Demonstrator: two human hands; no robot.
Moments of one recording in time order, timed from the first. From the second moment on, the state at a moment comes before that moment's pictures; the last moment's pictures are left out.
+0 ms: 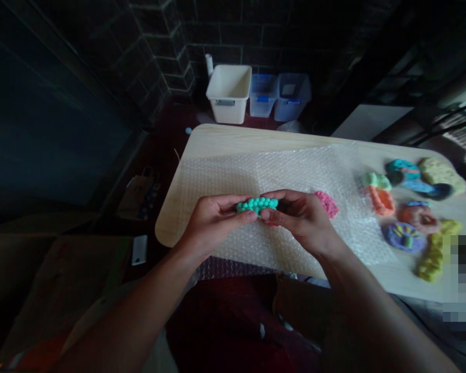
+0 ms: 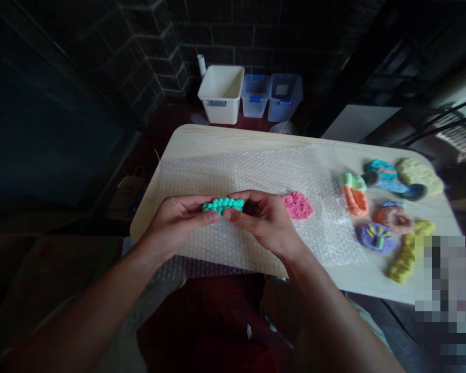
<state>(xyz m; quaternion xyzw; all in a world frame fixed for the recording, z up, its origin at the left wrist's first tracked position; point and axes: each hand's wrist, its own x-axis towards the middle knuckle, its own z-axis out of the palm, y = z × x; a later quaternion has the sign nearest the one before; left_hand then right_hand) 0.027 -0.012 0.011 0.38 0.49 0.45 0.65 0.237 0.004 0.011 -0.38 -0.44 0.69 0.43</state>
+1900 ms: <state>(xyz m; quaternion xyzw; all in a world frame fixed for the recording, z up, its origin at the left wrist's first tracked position) 0.033 -0.014 0.014 0.42 0.50 0.44 0.62 0.234 0.000 0.012 -0.39 -0.47 0.67 0.42</state>
